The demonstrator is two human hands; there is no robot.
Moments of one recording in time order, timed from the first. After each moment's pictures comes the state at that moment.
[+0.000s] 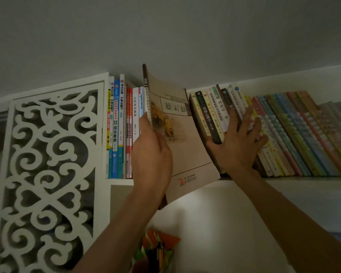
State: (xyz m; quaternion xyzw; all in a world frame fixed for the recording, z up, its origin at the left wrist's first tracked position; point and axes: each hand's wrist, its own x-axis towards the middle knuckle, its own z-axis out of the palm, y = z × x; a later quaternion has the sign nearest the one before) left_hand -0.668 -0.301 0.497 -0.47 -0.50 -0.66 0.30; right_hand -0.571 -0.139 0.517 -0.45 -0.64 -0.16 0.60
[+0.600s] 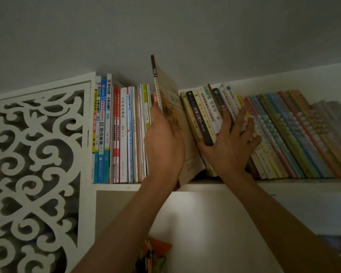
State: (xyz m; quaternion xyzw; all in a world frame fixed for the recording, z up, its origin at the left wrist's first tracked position) left_hand -0.644 -0.257 0.524 -0.47 -0.48 -0.67 0.32; right_hand -0.570 -0.134 0.515 -0.44 -0.63 -0.16 0.62
